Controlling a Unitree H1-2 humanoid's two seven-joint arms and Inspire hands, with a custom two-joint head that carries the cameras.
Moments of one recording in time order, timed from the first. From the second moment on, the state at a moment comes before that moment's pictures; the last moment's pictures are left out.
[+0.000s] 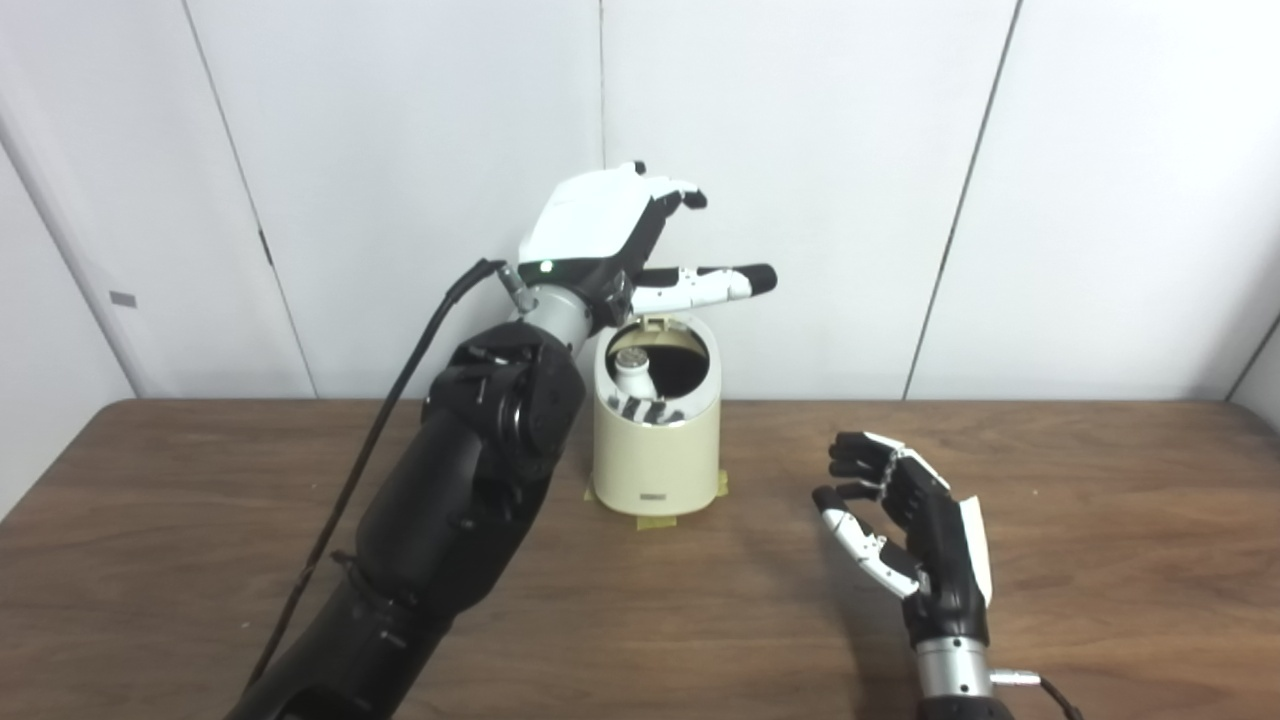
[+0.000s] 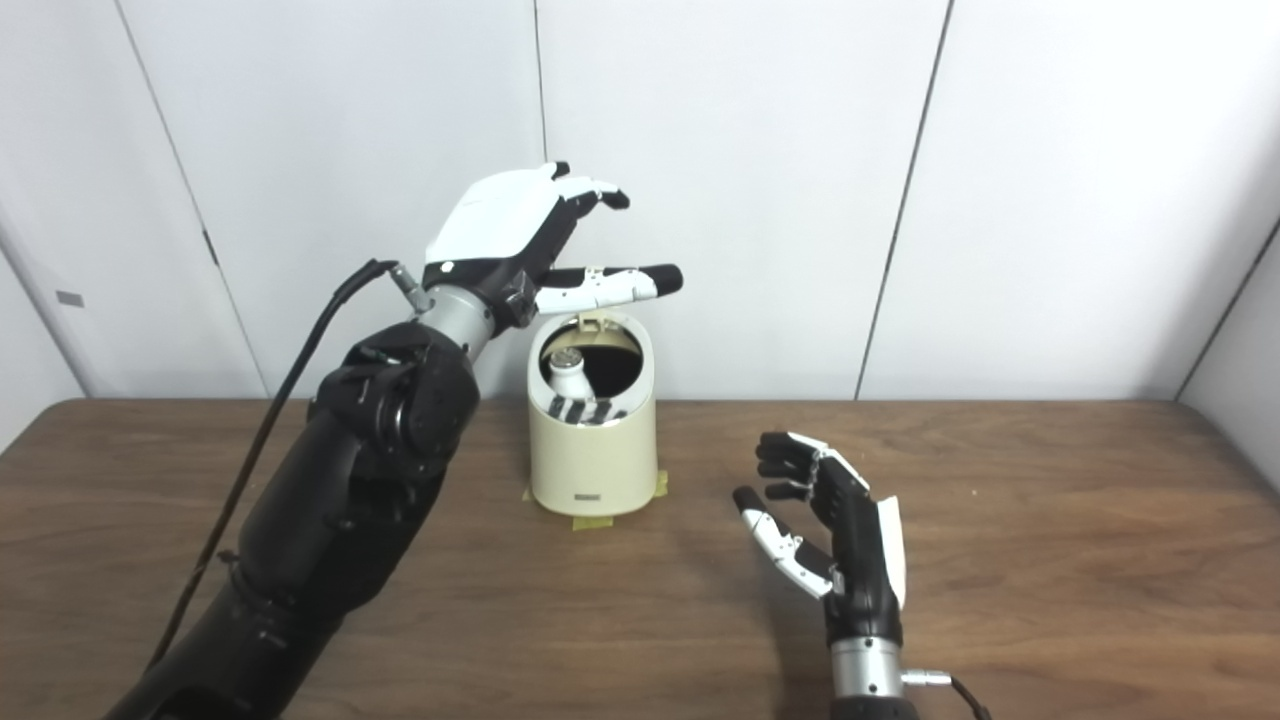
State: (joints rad) left arm -0.86 0.16 -0.36 -0.08 1.01 0.47 -0.46; right arm -0.18 0.00 0.01 0.12 -0.18 -0.28 -0.22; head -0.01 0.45
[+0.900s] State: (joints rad) left arm -0.87 0.16 -0.38 0.06 1.11 0.46 -0.56; right arm -0.20 0.01 0.01 0.14 -0.17 -0.29 -0.22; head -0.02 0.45
